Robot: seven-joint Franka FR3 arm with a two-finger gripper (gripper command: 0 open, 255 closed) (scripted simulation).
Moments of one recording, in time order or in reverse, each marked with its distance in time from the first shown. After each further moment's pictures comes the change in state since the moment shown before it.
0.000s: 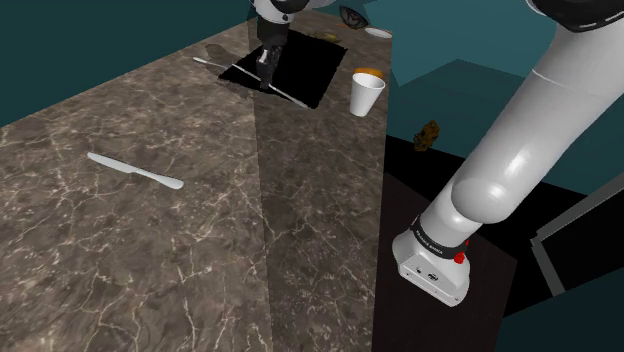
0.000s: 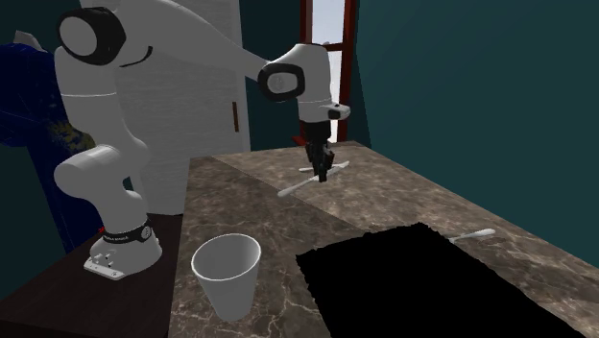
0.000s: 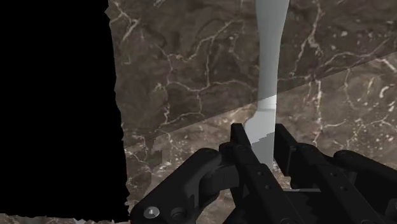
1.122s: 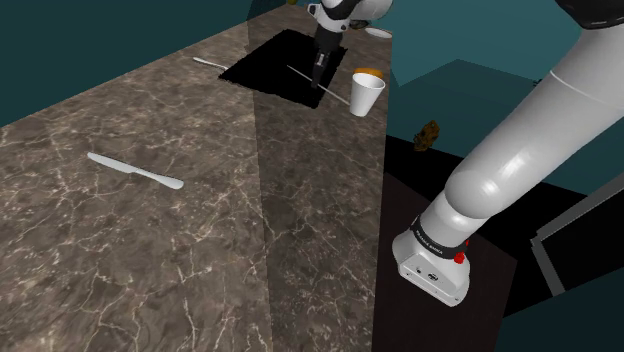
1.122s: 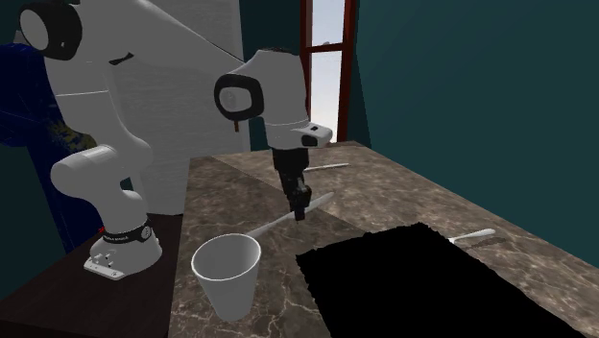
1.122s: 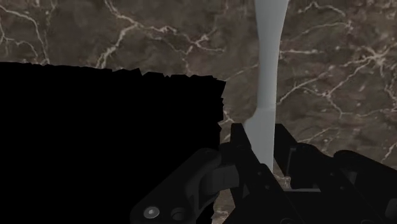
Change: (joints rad) arm -0.154 -0.112 -0.162 -0.180 0.047 0.067 -0.341
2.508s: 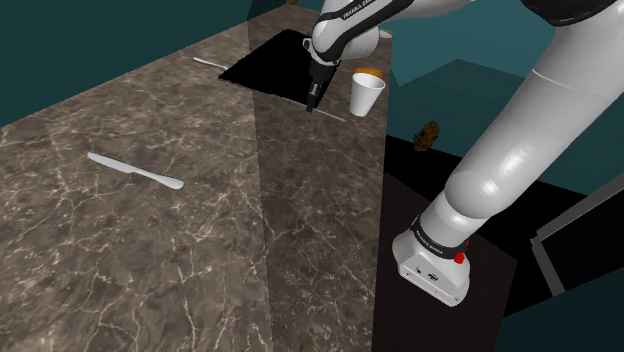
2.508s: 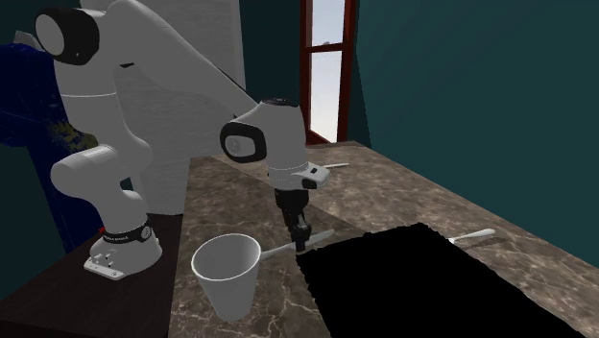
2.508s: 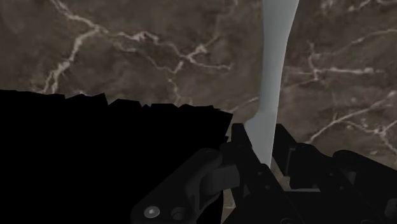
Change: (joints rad) arm 0.001 0.115 0.001 -0.110 0.006 0.230 -0.008
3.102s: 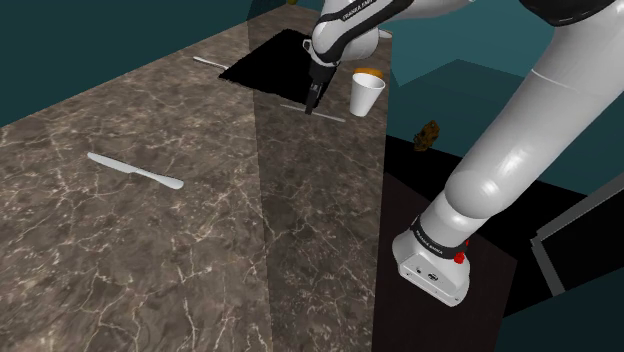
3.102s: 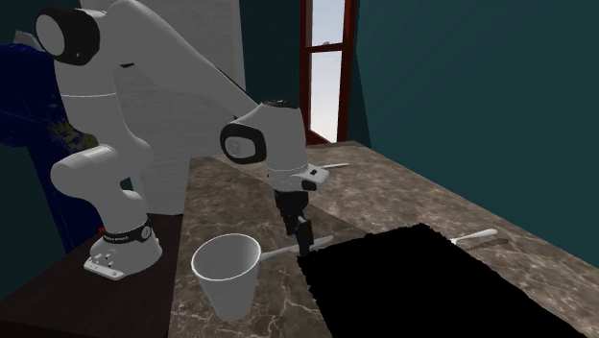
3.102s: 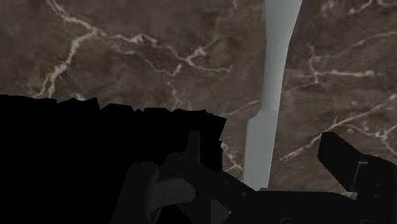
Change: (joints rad) arm 0.000 0.004 0.000 -0.002 0.000 0.001 -0.001
